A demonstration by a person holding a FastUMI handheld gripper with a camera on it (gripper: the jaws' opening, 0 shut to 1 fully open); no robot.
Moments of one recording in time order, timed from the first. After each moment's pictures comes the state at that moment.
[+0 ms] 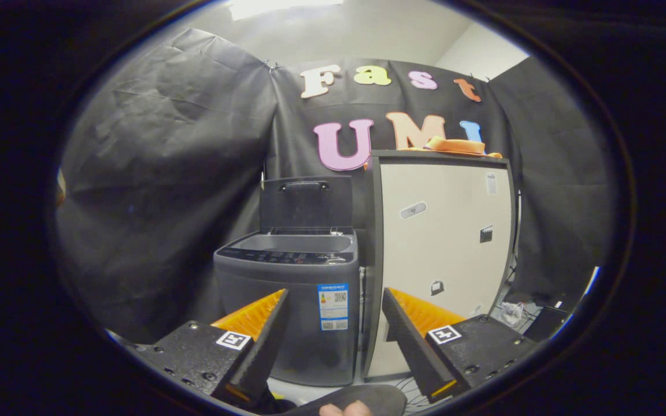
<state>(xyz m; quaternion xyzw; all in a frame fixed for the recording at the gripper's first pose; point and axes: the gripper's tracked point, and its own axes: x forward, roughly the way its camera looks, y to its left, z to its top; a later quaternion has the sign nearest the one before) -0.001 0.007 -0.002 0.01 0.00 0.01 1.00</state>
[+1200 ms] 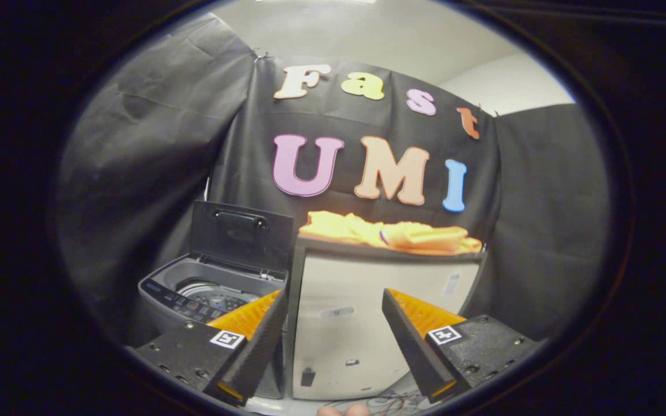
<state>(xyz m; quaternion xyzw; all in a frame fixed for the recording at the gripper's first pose) 0.127 -0.109 0.195 -0.12 0.02 -0.08 0.99</state>
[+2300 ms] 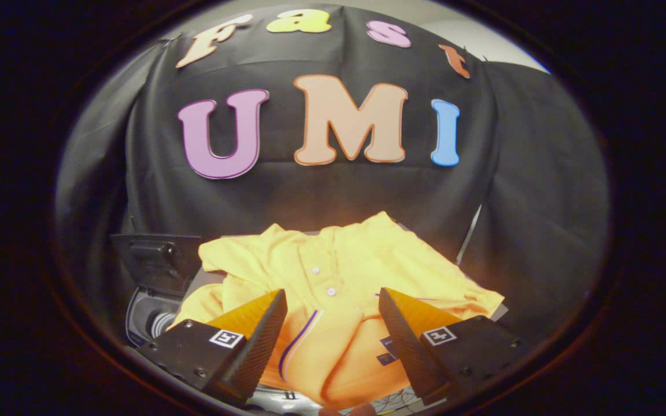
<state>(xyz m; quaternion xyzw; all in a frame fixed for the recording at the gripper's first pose) 0.306 -0.264 0.226 0.02 0.20 -0.16 0.97</state>
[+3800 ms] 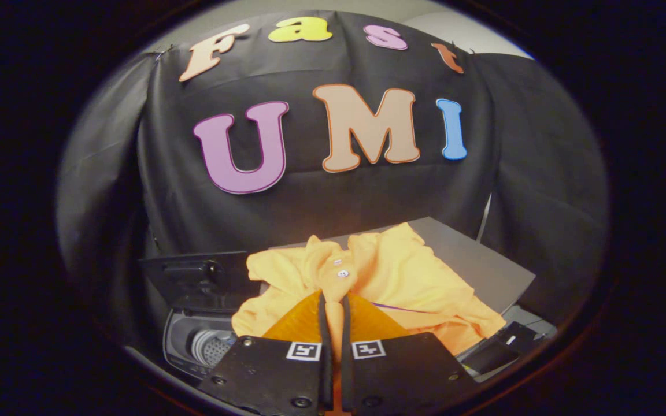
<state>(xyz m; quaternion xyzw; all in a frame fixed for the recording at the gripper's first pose) 0.302 -0.148 0.256 0.07 0.16 -0.14 0.97</state>
